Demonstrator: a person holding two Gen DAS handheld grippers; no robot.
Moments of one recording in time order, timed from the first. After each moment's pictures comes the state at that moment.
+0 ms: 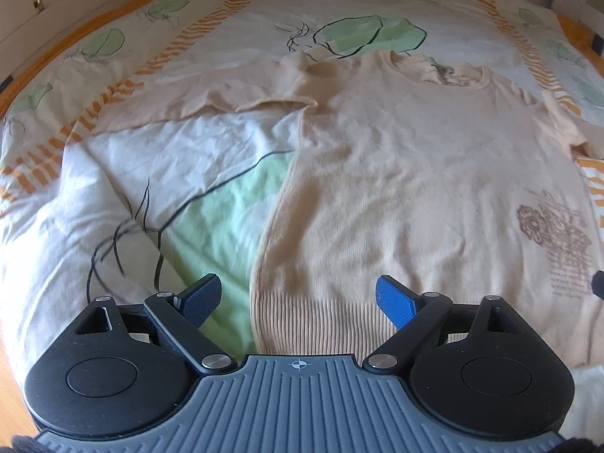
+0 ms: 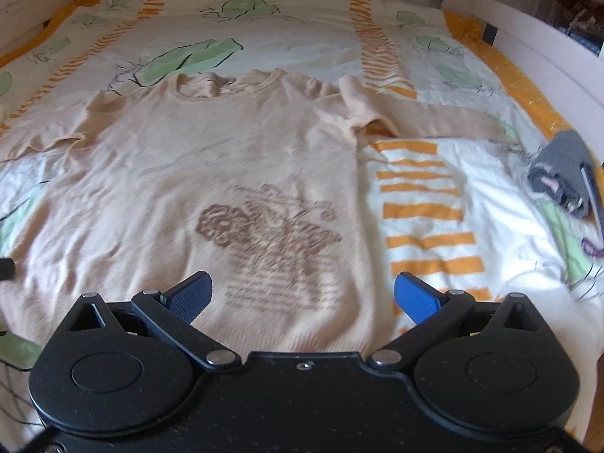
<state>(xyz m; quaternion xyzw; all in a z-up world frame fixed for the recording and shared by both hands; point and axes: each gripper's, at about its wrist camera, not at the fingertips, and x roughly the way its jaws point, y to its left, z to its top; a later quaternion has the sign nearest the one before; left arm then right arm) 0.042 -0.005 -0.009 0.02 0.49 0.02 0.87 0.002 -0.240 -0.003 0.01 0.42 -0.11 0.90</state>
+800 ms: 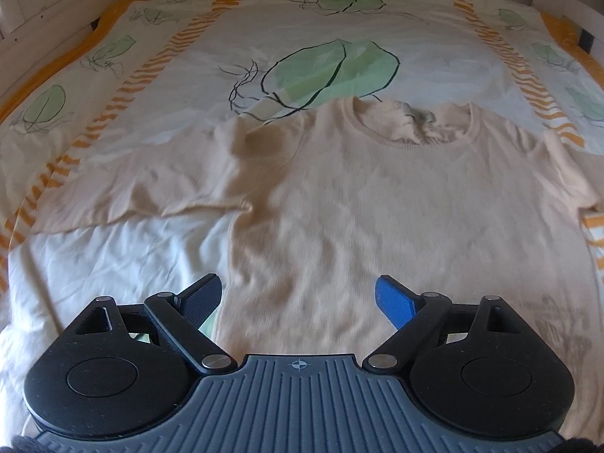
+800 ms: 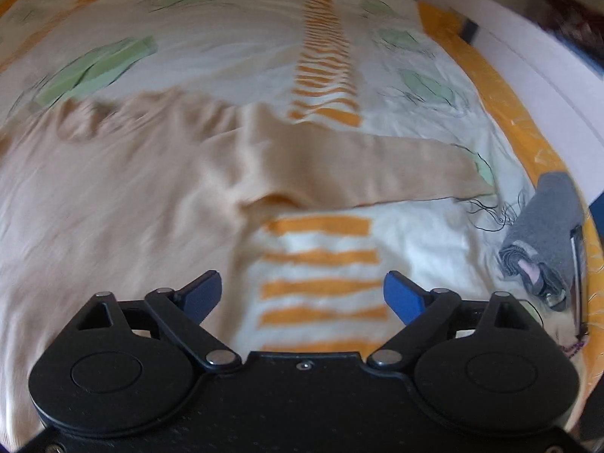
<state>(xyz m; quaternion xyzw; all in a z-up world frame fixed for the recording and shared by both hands) 0.168 -0.058 -0.005 0.06 0.46 -0.01 0.88 0.125 -0.360 -0.010 0.00 0.46 -0.17 0.87</state>
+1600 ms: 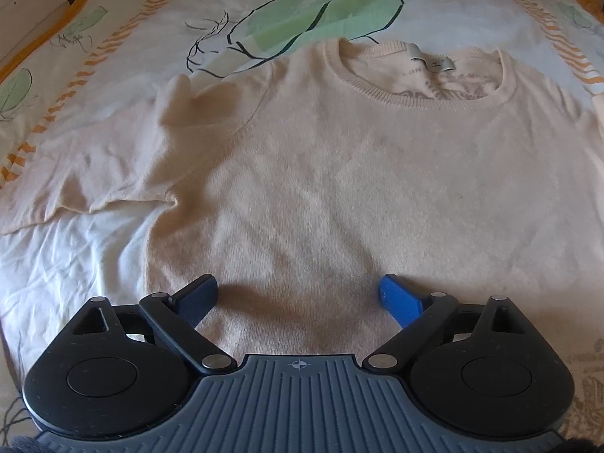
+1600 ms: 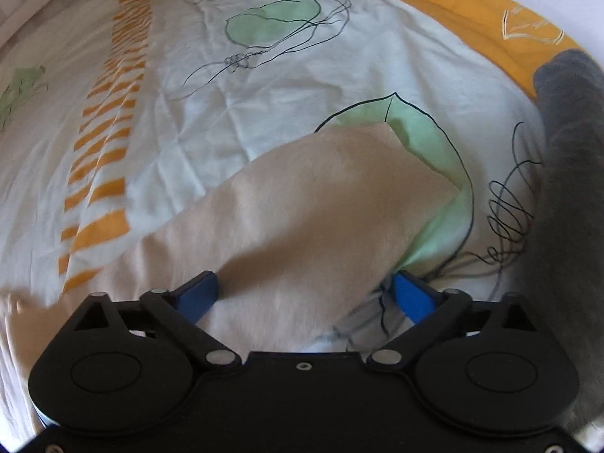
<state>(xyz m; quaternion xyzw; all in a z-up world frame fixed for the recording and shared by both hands) 0.223 -0.088 -0.076 0.08 0.52 0.01 0.85 0.232 -0.603 -0.078 0.25 0.47 -0.26 0.81</state>
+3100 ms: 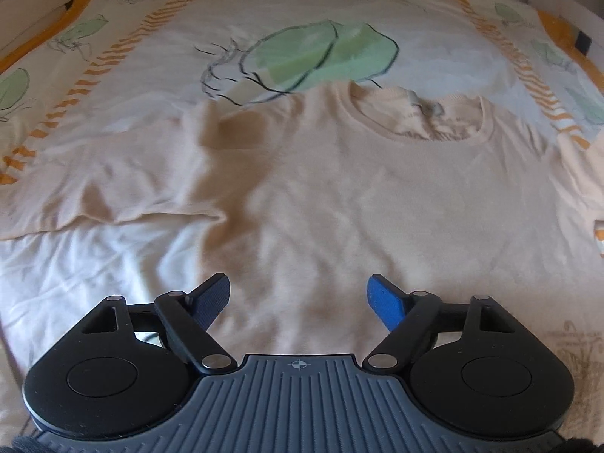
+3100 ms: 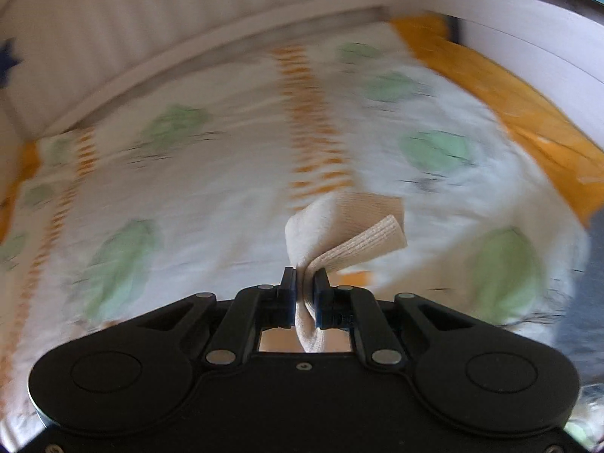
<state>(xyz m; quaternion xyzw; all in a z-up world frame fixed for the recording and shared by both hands) 0.203 -0.037 -0.038 0.04 0.48 -0.04 0.87 0.225 -0.457 0.095 0.19 0.35 -0.10 0.91</state>
